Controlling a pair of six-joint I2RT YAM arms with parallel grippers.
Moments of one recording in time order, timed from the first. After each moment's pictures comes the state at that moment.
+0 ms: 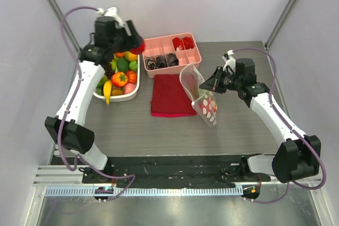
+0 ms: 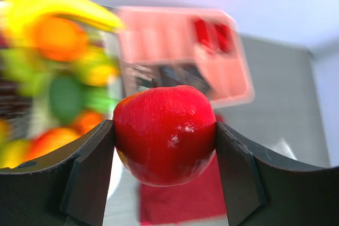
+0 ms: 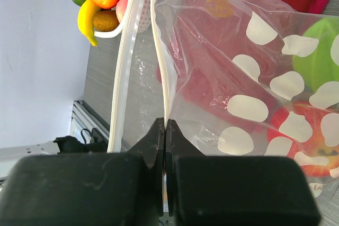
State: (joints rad) left arm -0.19 1.62 1.83 -0.61 0.01 -0.43; right arm 0.20 1.28 1.01 -0.29 -0.62 0.56
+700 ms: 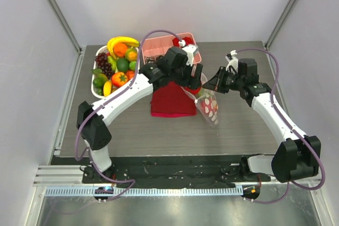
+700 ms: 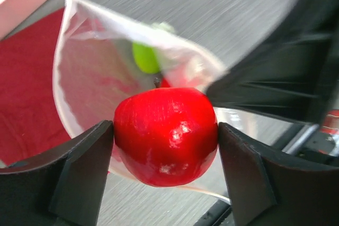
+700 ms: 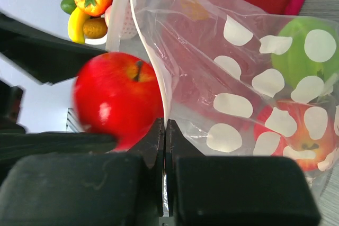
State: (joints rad) left arm -0.81 1.77 1.75 -0.57 0.07 -0.32; right arm 0.18 1.28 1.01 -0.31 -0.60 0.54
